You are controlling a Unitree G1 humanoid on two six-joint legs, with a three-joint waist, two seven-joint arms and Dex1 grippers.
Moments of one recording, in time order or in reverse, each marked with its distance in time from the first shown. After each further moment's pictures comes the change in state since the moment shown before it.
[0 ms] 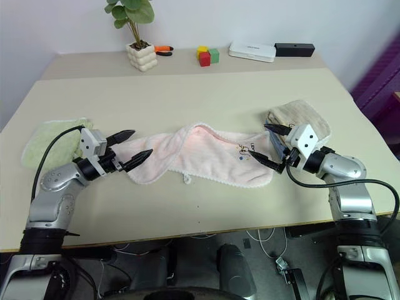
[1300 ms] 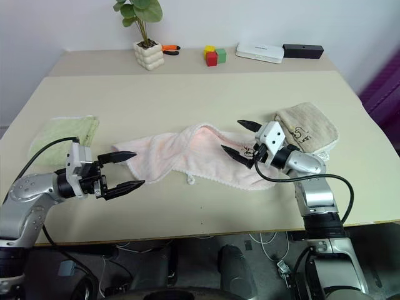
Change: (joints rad) left arm 0.165 0.219 -0.012 -0.226 -0.095 0.142 -0.250; right arm -0.041 0.186 0.118 -0.040 -0.042 0.017 -0.118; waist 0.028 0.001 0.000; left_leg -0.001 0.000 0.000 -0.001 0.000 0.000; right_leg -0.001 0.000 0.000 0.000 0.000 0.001
